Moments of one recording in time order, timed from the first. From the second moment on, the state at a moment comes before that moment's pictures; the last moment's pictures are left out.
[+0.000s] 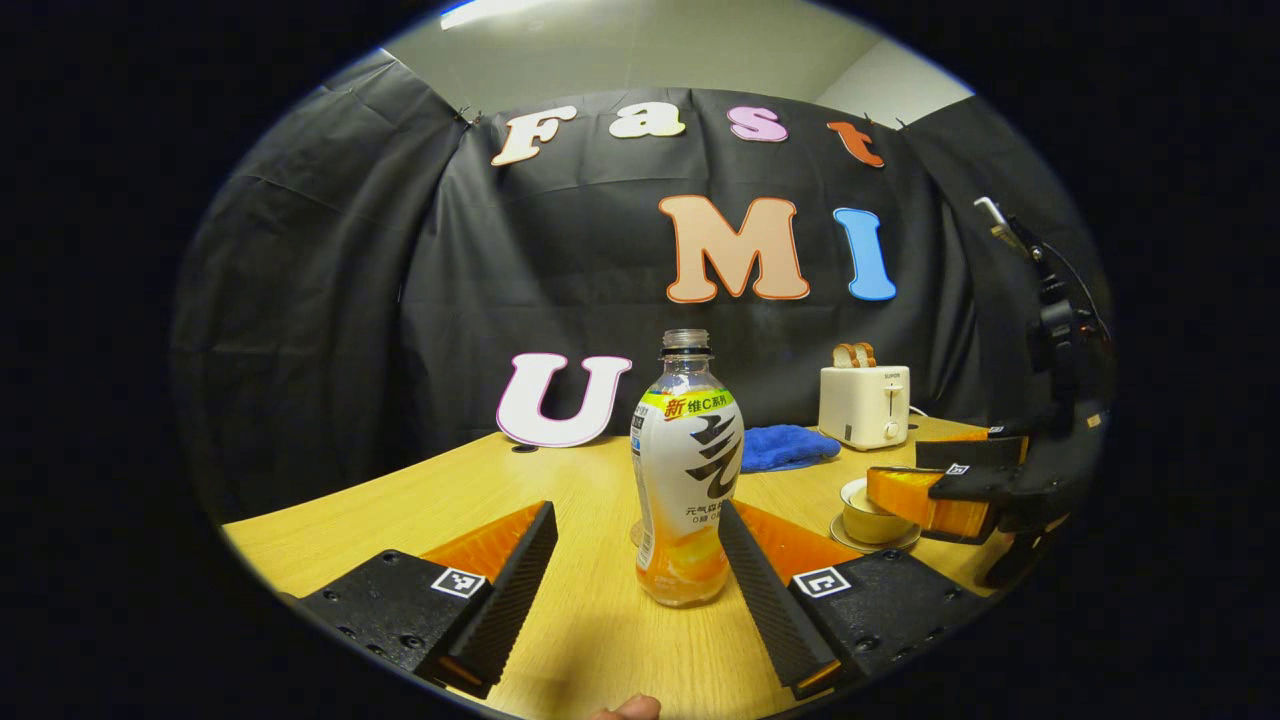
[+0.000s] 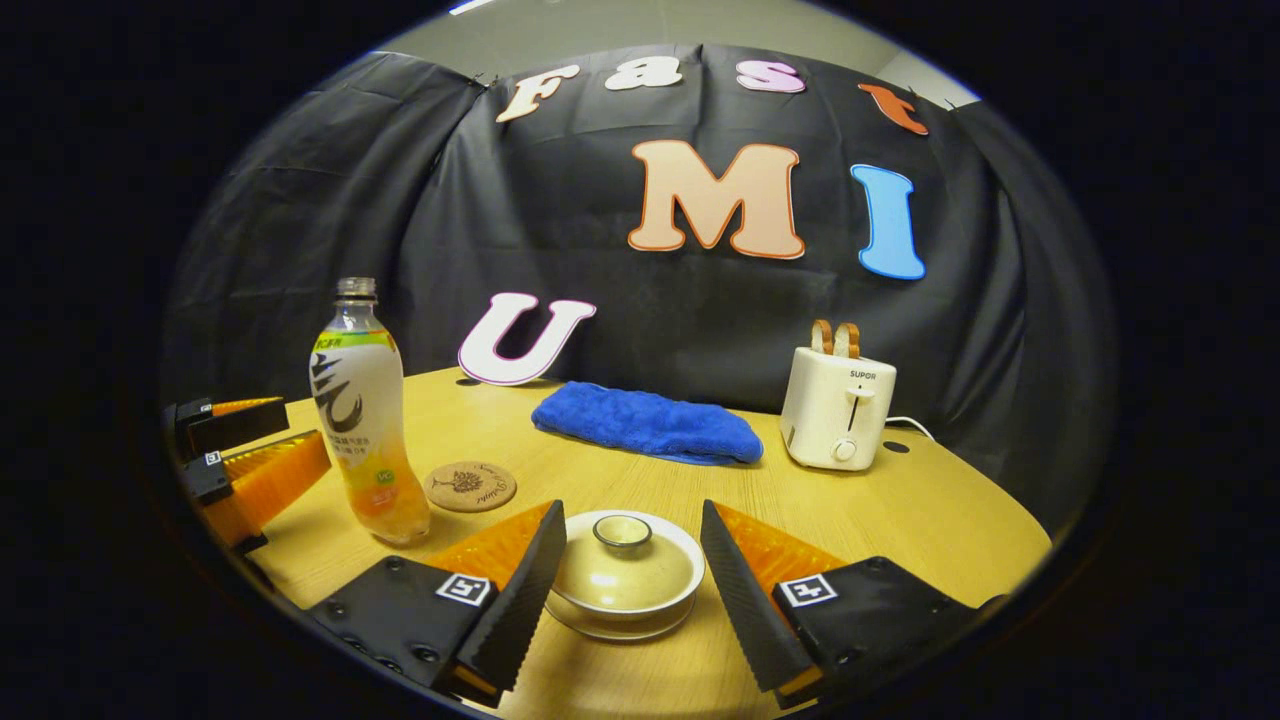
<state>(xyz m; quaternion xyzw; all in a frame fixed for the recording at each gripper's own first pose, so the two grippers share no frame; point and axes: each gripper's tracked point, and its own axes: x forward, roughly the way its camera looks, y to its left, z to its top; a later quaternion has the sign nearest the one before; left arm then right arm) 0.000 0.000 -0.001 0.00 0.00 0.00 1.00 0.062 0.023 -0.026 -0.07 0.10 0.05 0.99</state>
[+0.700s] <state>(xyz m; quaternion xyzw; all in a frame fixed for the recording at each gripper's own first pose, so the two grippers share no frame) 0.001 0.001 -0.001 0.00 0.00 0.00 1.00 0.065 0.027 -0.026 -0.05 0.10 0.06 0.99</state>
